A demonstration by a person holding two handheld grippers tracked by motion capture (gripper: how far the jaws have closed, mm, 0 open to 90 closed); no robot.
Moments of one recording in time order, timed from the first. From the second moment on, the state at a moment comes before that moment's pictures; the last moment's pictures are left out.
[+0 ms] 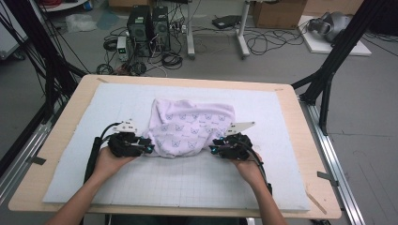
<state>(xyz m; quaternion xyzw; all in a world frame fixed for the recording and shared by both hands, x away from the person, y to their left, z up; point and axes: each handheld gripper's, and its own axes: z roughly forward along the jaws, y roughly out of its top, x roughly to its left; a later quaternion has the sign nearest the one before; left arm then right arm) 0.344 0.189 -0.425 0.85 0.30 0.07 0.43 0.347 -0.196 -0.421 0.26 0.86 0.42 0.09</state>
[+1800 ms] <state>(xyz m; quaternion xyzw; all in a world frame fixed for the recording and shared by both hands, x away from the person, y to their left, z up) 0.332 0.185 -0.432 0.88 0.27 0.11 0.39 0.345 -0.161 -0.443 0.23 0.88 0.39 0.10</state>
